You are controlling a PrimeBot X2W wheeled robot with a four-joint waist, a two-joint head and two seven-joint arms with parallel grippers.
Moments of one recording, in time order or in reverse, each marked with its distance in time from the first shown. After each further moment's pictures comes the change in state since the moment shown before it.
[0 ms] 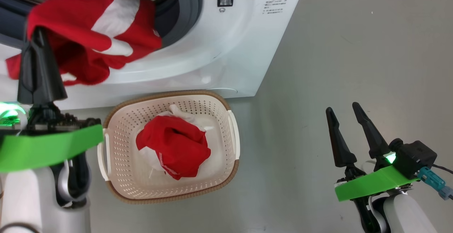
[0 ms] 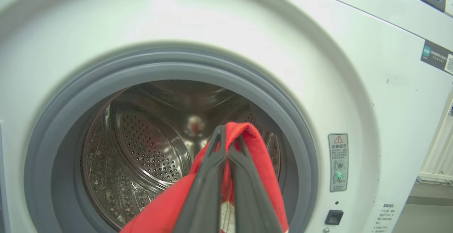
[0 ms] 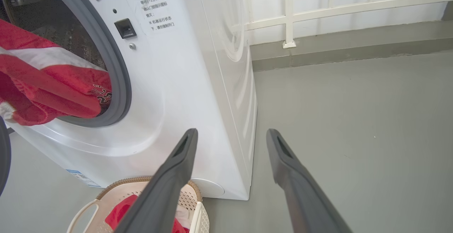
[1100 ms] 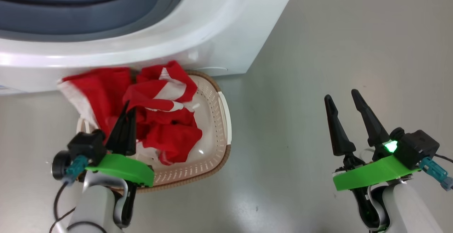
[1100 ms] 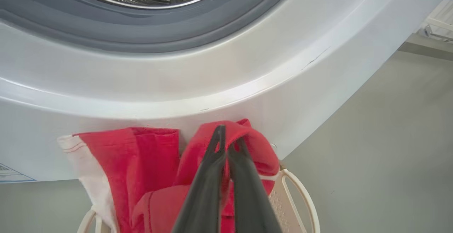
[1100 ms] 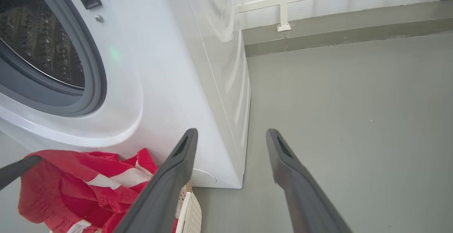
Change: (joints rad) left arm 0.061 0.005 -0.170 0.487 0.106 -0.008 0.000; right arm -0.046 0.000 0.009 -0.013 0.011 0.000 0.000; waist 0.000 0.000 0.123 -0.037
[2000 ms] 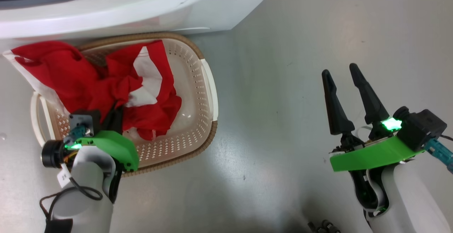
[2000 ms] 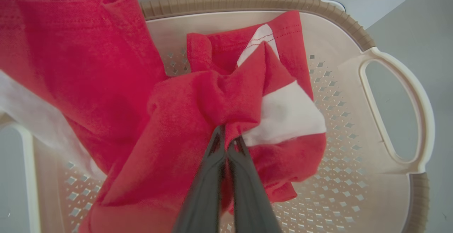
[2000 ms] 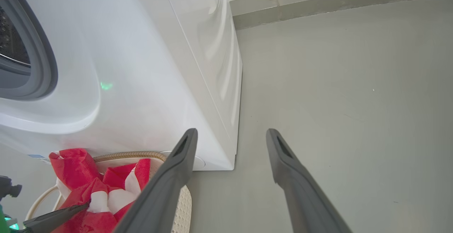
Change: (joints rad) left arm -0.270 0.030 0.021 0.514 0.081 -0.026 0.000; right arm -0.089 0.000 0.026 -0.028 0.050 0.000 0.000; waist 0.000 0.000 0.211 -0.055
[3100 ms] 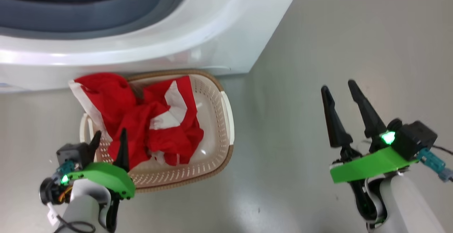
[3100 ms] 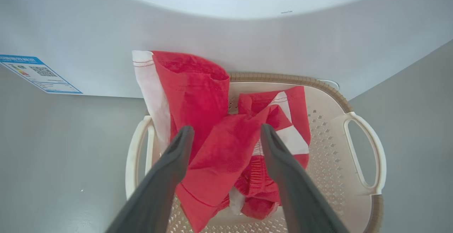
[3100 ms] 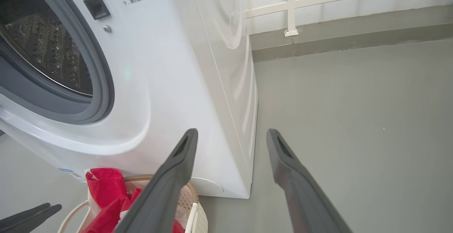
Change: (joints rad) left arm 0.167 -0.018 0.094 -0.112 -0.065 0.000 0.000; right arm 0.029 -0.001 -0.010 0.044 -0.031 0.000 0.000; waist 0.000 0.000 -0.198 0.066
